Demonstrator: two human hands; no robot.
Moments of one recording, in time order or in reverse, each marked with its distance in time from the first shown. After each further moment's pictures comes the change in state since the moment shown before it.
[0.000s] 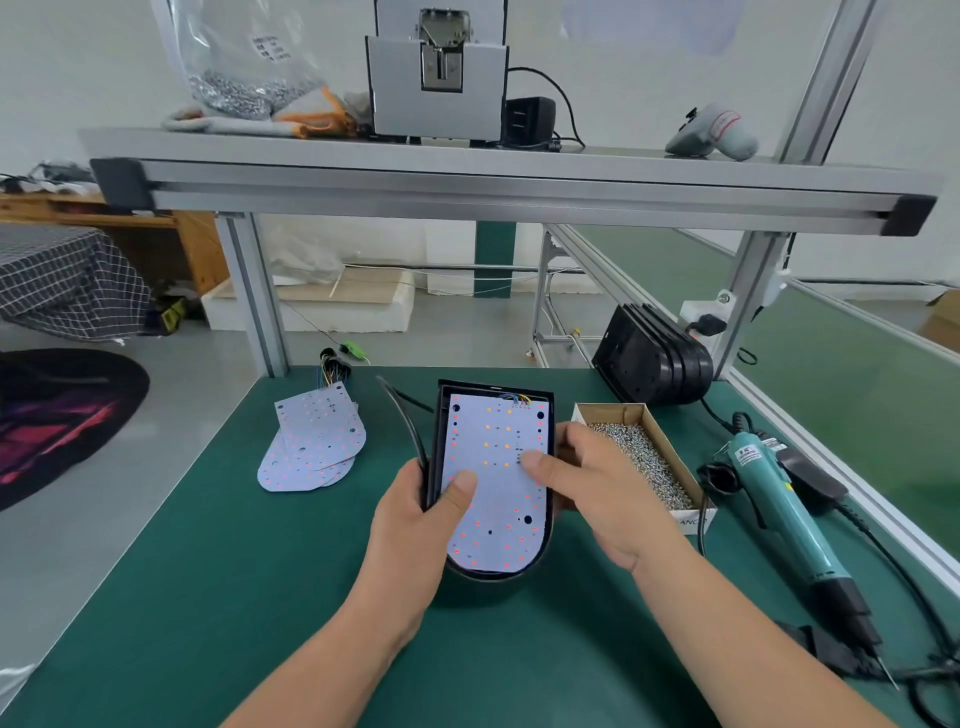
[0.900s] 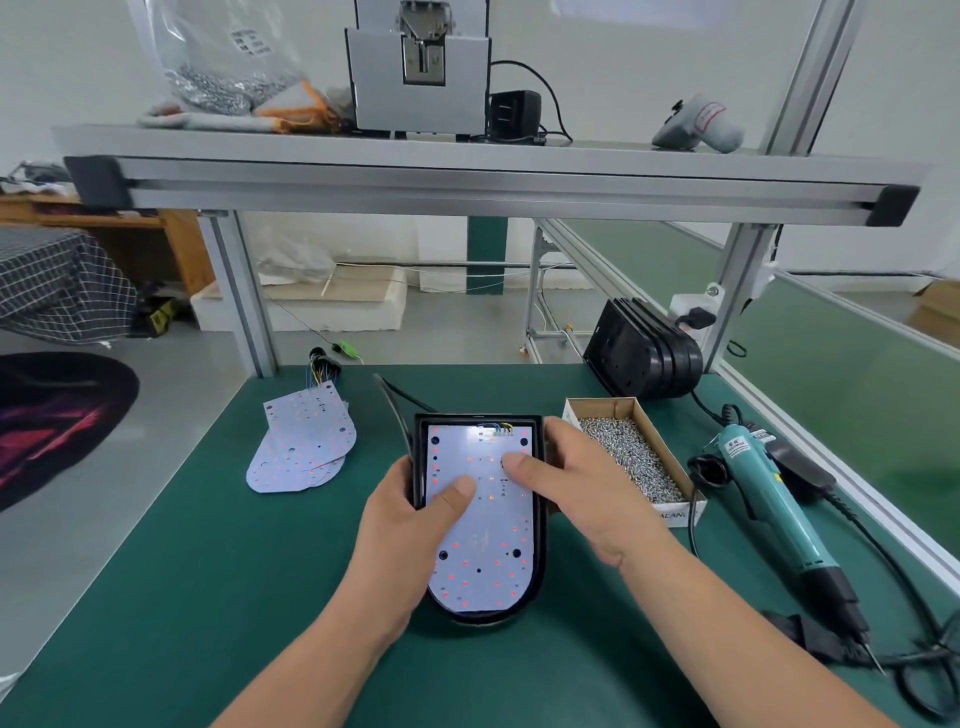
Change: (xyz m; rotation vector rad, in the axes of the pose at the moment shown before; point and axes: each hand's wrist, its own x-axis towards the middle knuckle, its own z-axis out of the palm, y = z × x) left_hand -0.002 0.008 -0.001 -0.030 -0.048 -0.031; right_hand -0.005 -0.002 0.003 -0.075 -0.039 -0.083
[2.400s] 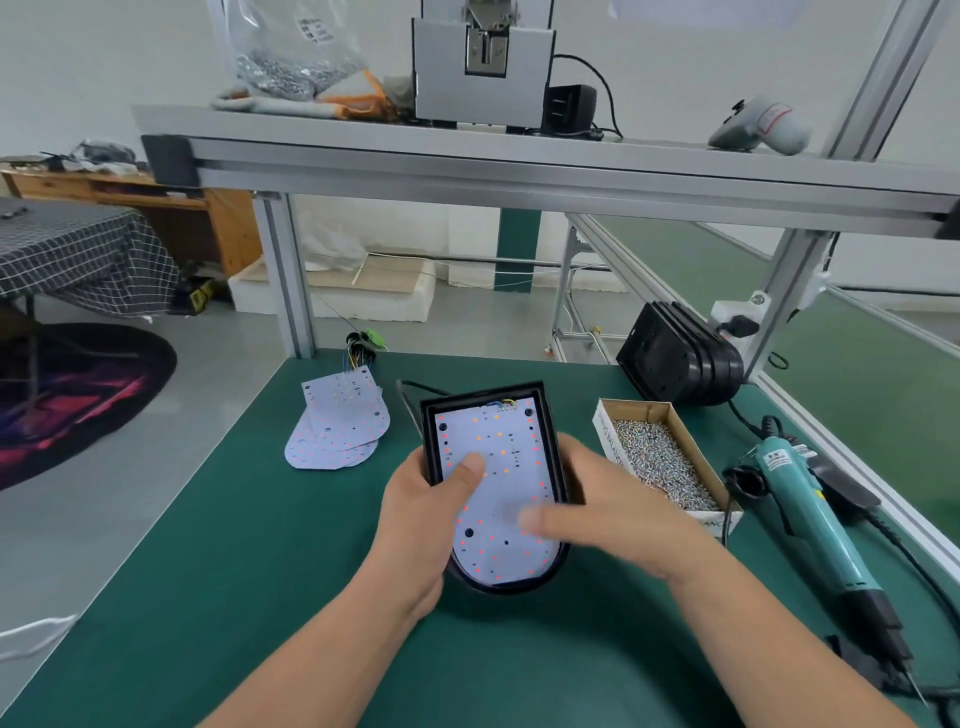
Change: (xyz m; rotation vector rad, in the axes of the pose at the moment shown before) left_hand 0.005 0.001 -0.002 -0.191 0.151 -0.136; right_hand -0.010 -0.006 -0.003 -0.245 -0.359 0.016
